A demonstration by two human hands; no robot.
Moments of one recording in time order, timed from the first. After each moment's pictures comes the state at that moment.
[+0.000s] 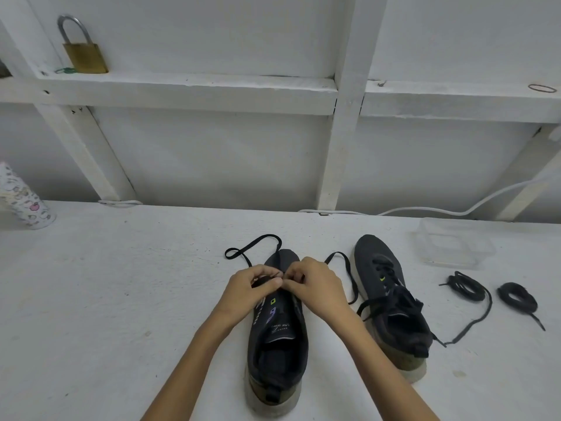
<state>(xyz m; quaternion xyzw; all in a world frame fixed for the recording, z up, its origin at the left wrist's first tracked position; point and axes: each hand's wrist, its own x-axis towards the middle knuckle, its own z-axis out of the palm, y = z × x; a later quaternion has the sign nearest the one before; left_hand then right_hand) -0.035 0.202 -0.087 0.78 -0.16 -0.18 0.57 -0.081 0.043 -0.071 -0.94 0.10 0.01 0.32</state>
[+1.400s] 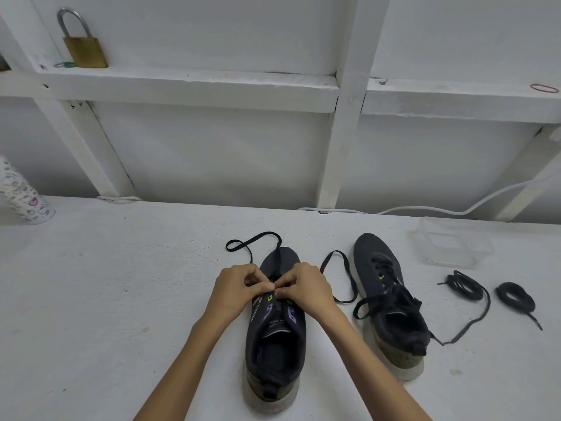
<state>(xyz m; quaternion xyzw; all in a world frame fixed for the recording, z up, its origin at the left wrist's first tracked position) -0.020 0.212 -0.103 0.86 -0.18 -0.13 0.46 -0.075 0.053 -0.081 -0.92 0.12 0.06 0.37</state>
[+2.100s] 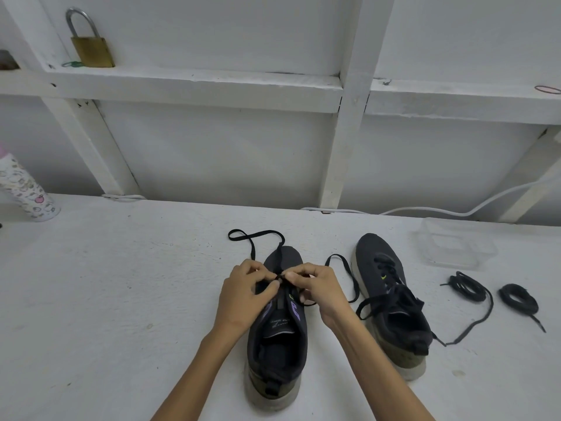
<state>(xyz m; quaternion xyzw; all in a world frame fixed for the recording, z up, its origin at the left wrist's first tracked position) -0.042 0.206 -0.116 0.88 -0.18 -0.03 0.43 -0.087 0.042 -0.092 -0.66 0.18 0.03 0.73</state>
